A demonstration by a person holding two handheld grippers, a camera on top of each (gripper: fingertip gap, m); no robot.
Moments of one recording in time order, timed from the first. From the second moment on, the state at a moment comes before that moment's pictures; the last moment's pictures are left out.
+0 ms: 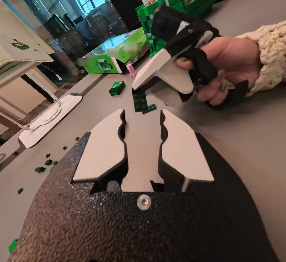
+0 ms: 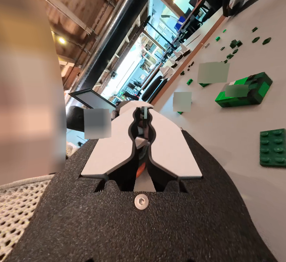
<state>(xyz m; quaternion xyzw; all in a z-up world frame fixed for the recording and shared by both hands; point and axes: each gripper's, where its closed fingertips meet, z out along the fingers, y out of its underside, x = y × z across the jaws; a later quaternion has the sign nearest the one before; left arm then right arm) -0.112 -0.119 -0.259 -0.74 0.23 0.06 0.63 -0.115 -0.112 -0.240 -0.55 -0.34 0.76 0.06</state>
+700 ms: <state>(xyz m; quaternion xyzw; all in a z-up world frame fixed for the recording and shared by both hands) -0.138 -0.127 -0.256 -0.75 0.16 0.03 0.64 -0.112 -0.103 -0.221 -0.49 -0.33 0.78 0.20</state>
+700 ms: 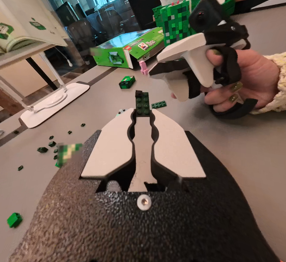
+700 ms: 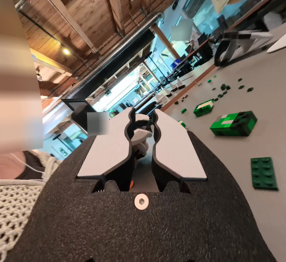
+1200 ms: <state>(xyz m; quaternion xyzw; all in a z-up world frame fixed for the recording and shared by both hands) -0.244 -0.177 -0.254 -0.76 0.20 0.06 0.62 -0.132 -0.135 -0.223 -0.43 -0.50 0.63 0.41</state>
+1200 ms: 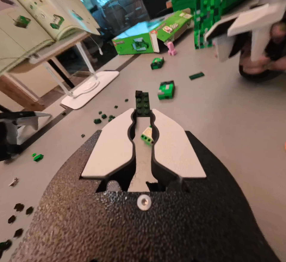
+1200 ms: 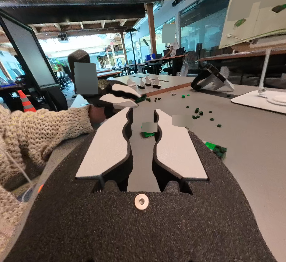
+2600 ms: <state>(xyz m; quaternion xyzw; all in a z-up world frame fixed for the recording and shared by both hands) -0.202 -0.215 -0.294 -0.75 0.36 -0.13 0.53 -0.196 -0.209 -0.279 -0.23 -0.80 0.52 0.19</state>
